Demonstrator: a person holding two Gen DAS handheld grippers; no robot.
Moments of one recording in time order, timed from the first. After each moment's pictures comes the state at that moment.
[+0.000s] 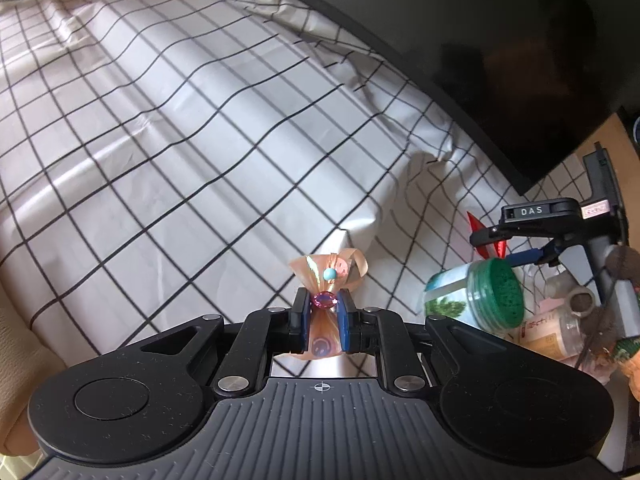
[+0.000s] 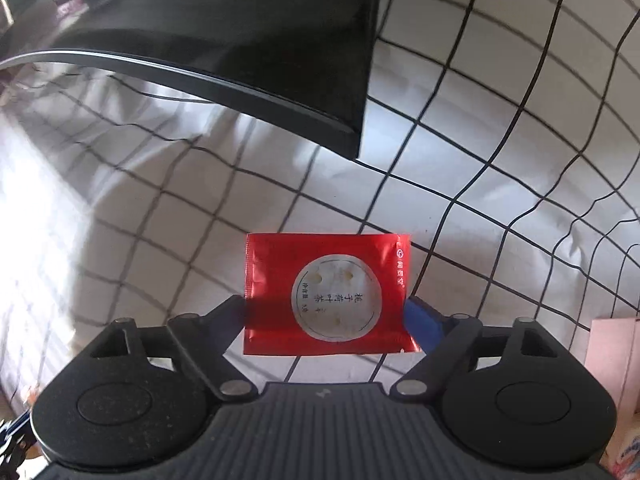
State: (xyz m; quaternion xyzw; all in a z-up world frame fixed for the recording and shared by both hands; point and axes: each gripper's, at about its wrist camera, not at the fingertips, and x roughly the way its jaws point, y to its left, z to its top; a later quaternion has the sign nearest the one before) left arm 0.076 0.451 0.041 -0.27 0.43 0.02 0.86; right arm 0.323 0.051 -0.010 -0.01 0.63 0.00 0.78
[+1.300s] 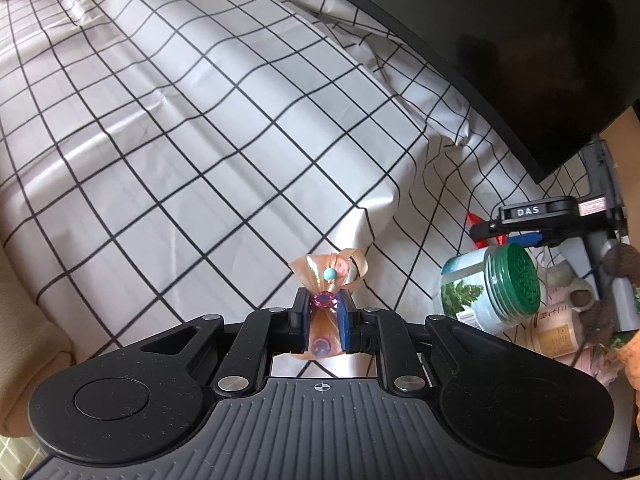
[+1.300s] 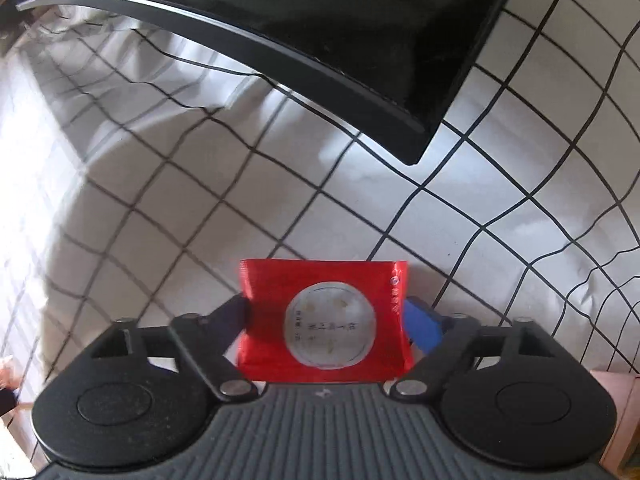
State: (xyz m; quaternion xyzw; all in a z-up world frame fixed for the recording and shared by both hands) left arm 0.074 0.452 0.029 -0.28 0.46 0.03 0.84; right arm 0.339 0.074 -0.052 -0.07 0.64 0.04 0.77
